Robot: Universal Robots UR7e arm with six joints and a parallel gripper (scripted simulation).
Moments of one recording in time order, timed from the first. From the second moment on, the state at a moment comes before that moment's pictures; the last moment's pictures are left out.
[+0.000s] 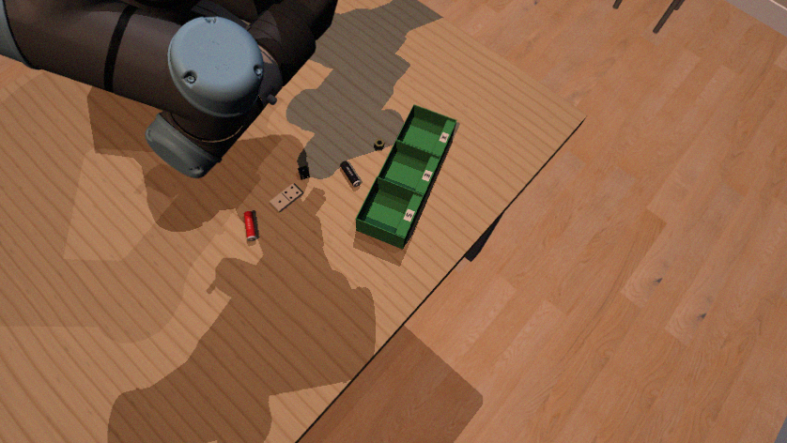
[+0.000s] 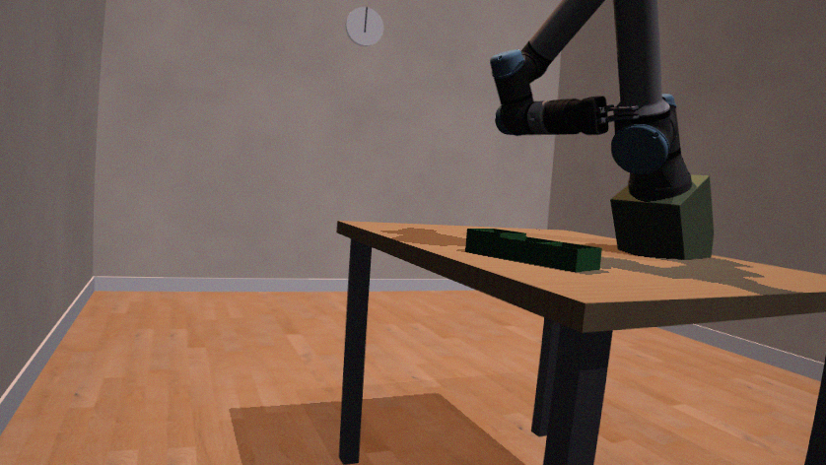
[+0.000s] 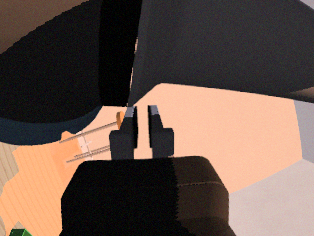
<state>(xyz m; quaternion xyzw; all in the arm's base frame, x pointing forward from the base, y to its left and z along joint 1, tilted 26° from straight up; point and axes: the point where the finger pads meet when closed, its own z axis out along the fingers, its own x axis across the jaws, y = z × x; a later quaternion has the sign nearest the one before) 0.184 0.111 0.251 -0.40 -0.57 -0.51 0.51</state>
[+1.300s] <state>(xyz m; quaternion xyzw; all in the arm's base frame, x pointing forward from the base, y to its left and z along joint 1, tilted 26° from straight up) 0.184 0.111 0.251 -0.40 -0.57 -0.51 0.51</state>
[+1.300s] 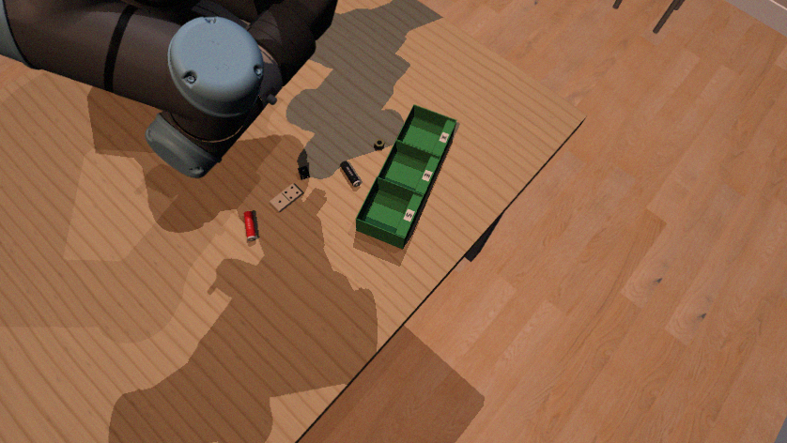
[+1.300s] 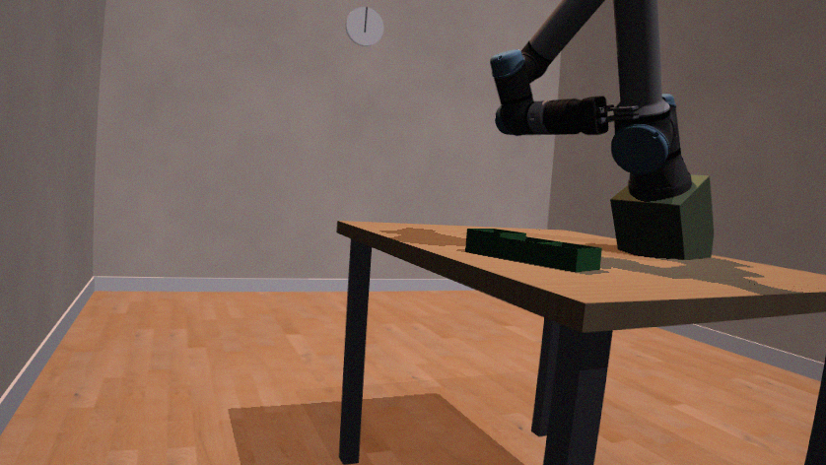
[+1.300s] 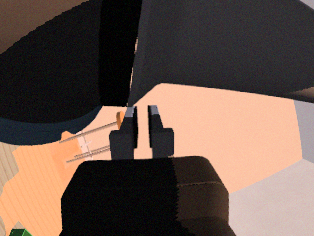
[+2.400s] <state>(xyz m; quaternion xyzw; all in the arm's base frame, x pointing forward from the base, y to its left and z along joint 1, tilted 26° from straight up) 0.184 0.111 0.251 -0.40 -0.57 -0.51 0.51</state>
